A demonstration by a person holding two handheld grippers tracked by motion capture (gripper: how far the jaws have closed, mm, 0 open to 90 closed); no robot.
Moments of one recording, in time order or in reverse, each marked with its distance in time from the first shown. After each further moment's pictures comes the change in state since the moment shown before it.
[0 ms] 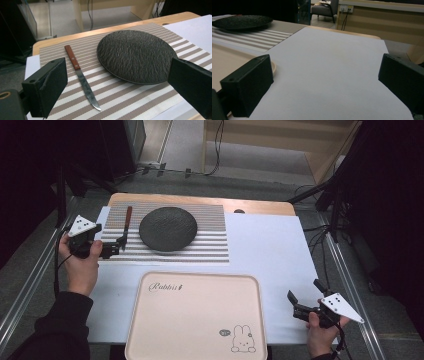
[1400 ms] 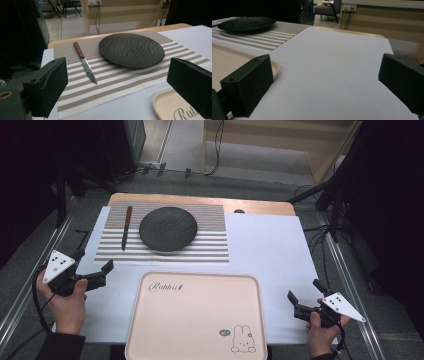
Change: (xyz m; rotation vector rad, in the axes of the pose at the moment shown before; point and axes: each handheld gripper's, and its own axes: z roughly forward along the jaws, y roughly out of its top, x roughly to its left) left arm -0.029 -0.054 -0.075 -0.148 0.064 -0.009; right arm -0.002 0.000 0.000 0.004 0.028 0.025
